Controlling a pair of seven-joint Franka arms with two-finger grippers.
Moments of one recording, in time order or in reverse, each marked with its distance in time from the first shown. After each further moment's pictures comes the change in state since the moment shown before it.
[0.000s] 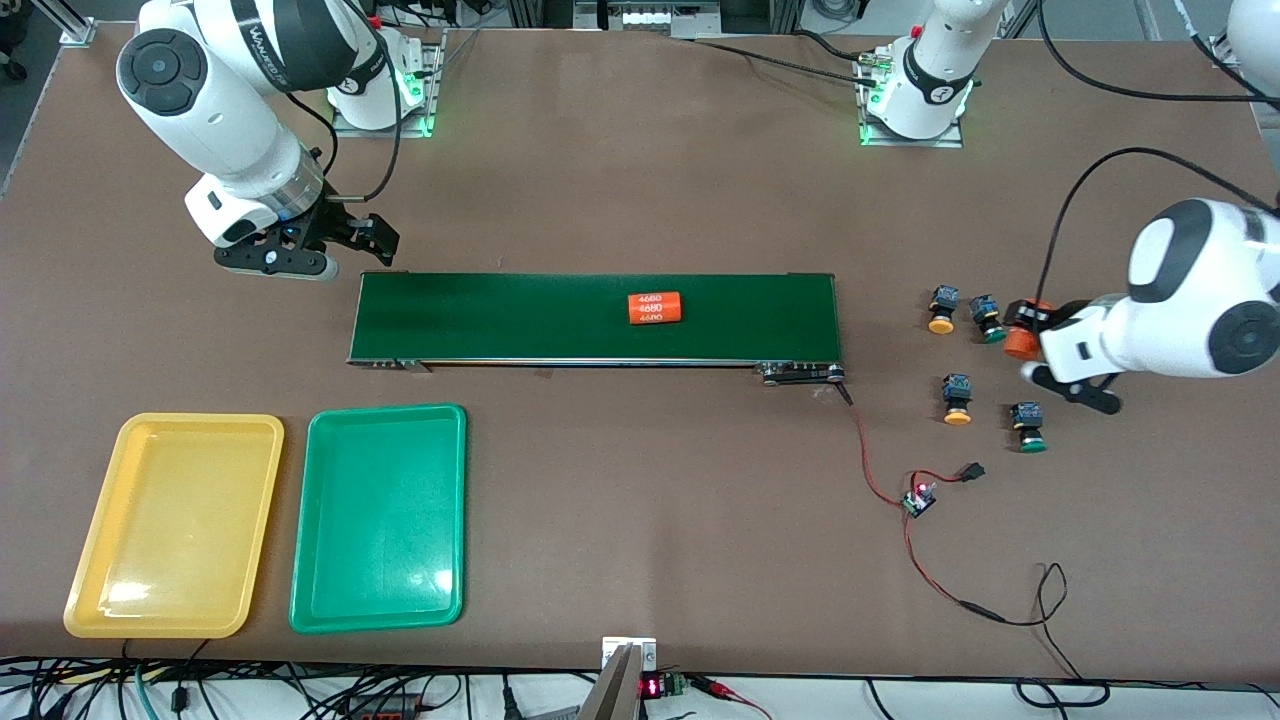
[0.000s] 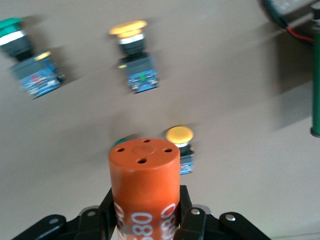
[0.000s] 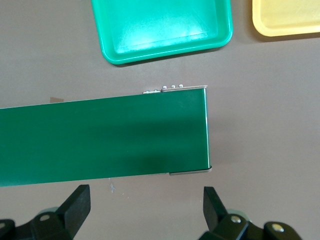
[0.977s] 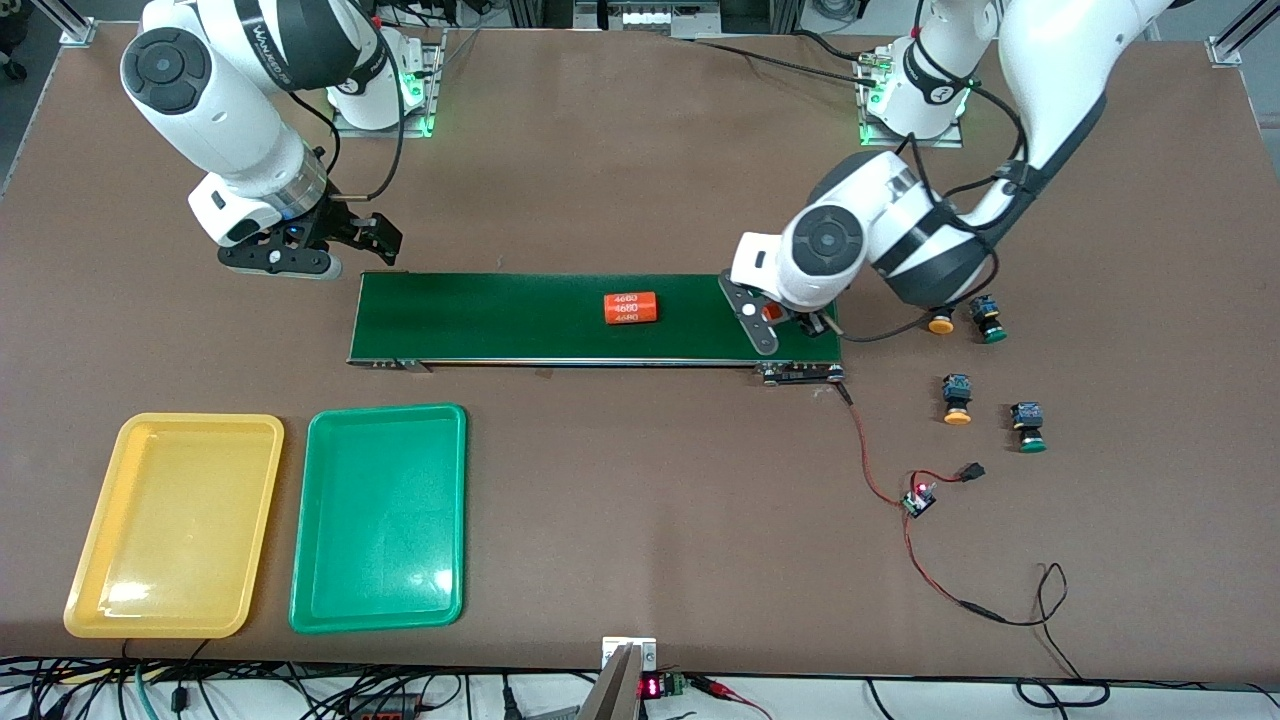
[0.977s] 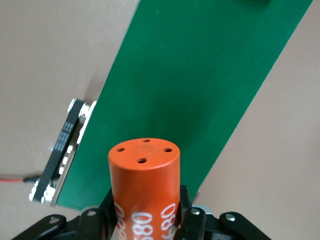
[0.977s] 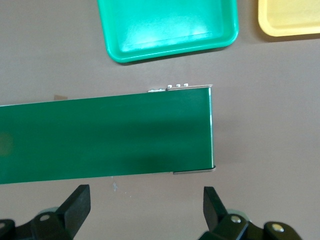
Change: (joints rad) left arm -0.575 0.069 -0.059 -0.004 0.139 0.177 0.035; right arm 0.014 0.003 0.006 0.001 0.009 0.005 0.000
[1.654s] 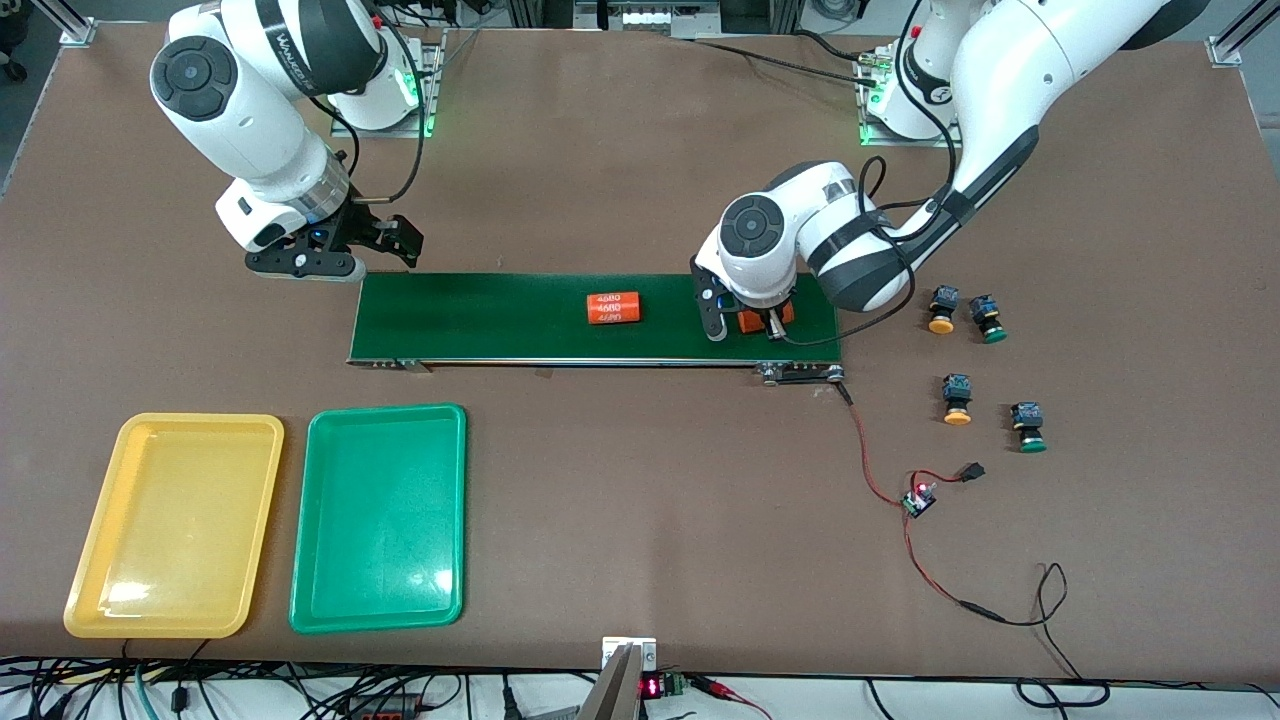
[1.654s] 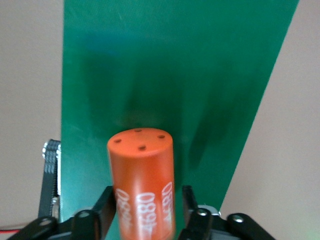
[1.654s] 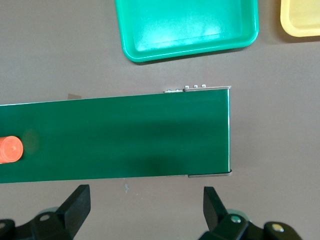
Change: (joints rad) left arm -0.067 0.088 0.006 0.000 0.173 -0.016 0.067; right arm 0.017 0.021 0.007 0.000 0.022 0.033 0.000
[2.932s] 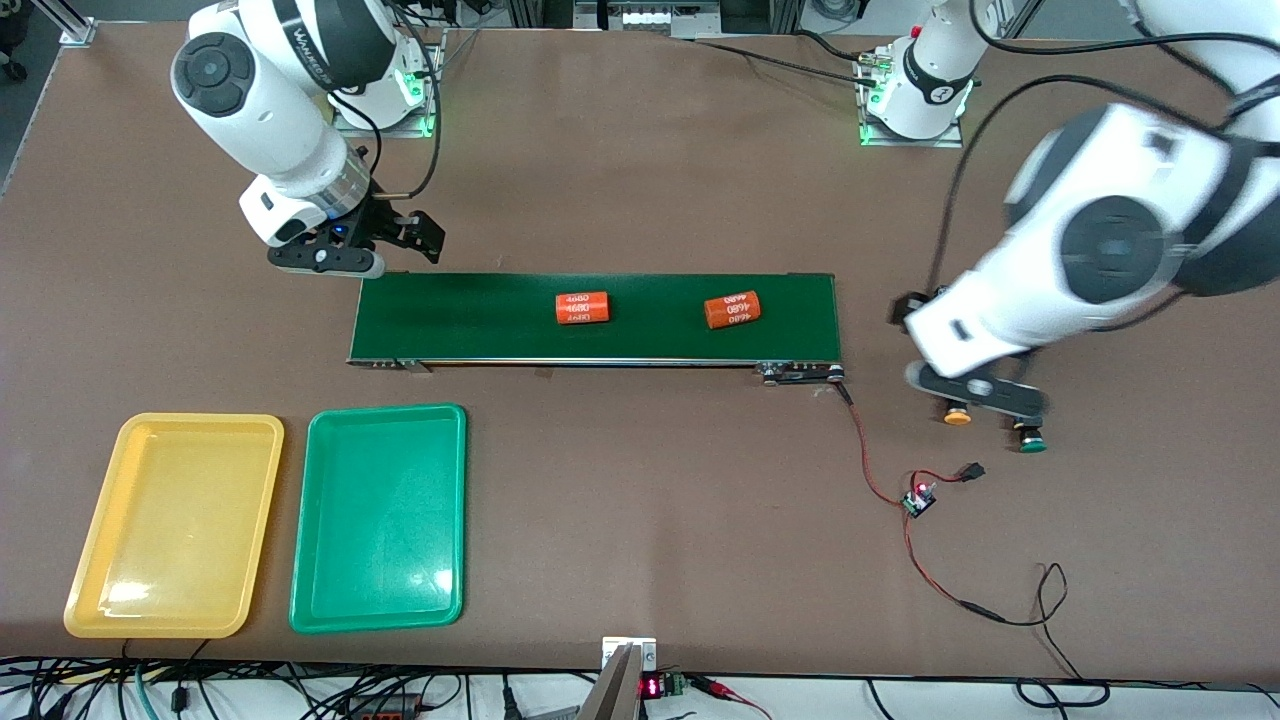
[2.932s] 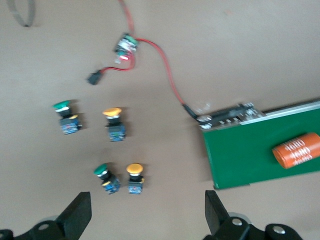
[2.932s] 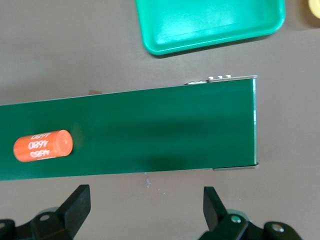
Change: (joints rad) left arm 0.222 -0.139 0.044 0.562 -0.225 -0.454 -0.541; right arm 0.055 0.011 0.005 0.001 0.053 0.024 0.052
